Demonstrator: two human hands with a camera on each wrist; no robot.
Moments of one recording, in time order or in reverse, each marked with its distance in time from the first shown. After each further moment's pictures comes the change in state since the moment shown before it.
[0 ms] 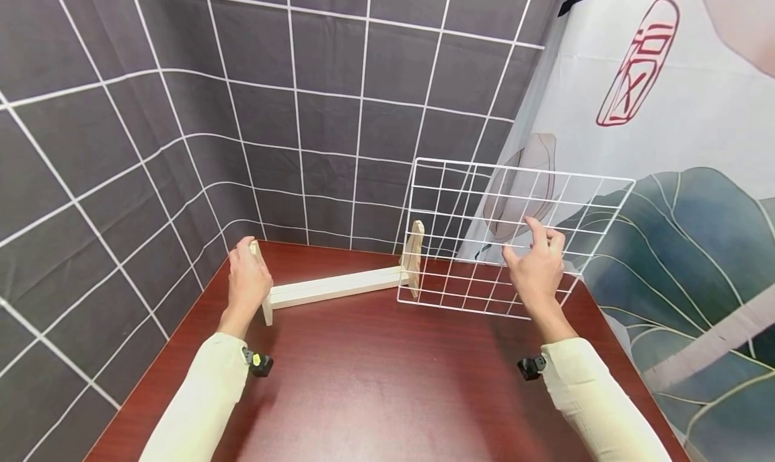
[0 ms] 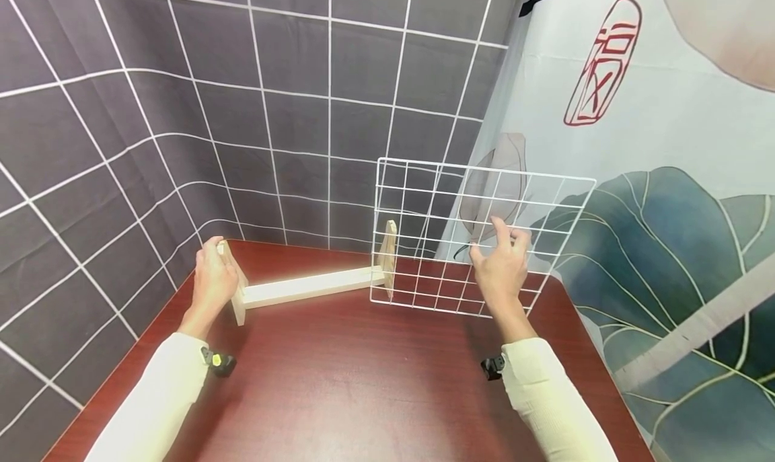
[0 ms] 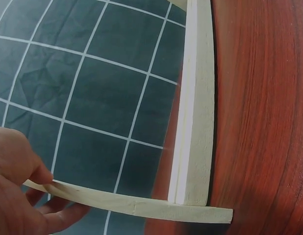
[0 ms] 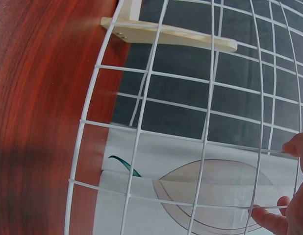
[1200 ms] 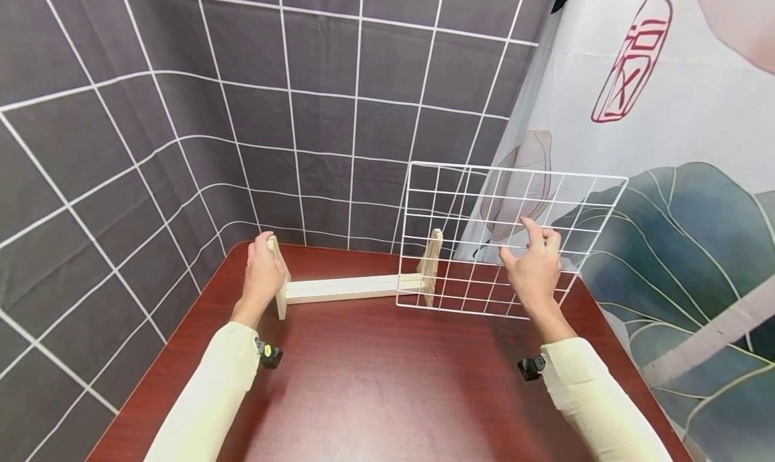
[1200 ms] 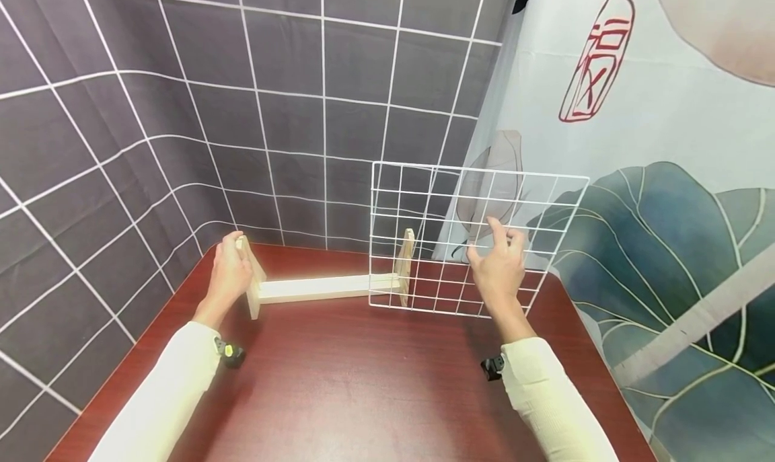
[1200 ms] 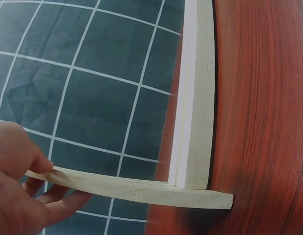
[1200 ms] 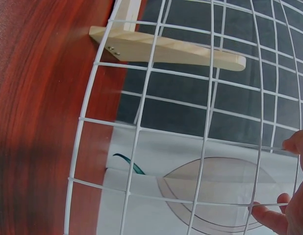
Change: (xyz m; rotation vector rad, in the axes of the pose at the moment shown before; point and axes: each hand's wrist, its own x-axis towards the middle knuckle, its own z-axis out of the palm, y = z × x) left_hand 0.012 0.014 0.021 -0.014 -0.088 0.081; right_hand -0.004 0.003 -0.003 0.002 -0.008 -0.021
